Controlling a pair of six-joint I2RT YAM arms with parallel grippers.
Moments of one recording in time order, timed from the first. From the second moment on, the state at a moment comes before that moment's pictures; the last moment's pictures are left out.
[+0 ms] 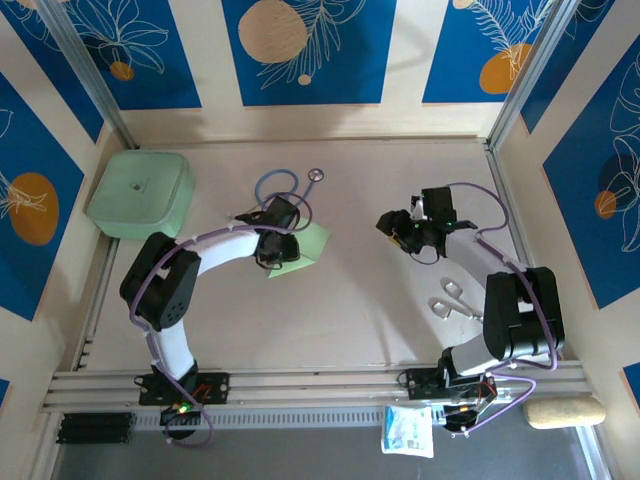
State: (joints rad) left arm -0.60 1.81 1.15 -0.50 0.01 -0.67; right arm 0.13 1.48 0.86 -0.29 -0.47 0.74
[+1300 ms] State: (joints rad) left arm -0.72 1.84 1.21 -0.41 0.23 -0.71; right arm 0.35 1.66 0.88 -0.25 -0.57 0.82
